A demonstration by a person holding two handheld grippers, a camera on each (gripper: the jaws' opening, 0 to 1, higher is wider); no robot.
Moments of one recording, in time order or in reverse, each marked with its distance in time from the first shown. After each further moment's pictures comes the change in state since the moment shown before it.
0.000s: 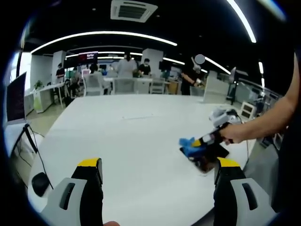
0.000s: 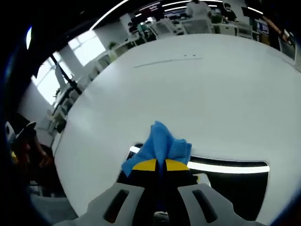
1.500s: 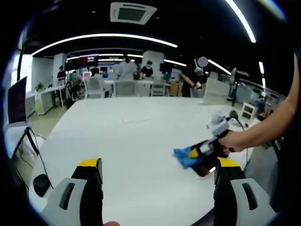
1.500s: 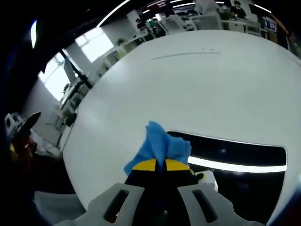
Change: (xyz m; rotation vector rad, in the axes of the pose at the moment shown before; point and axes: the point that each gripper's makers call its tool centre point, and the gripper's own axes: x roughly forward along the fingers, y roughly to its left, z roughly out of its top) left arm -0.002 -0.013 0.009 0.010 -0.018 0.015; right arm -0.002 0.039 -0.023 -0.009 0.034 0.076
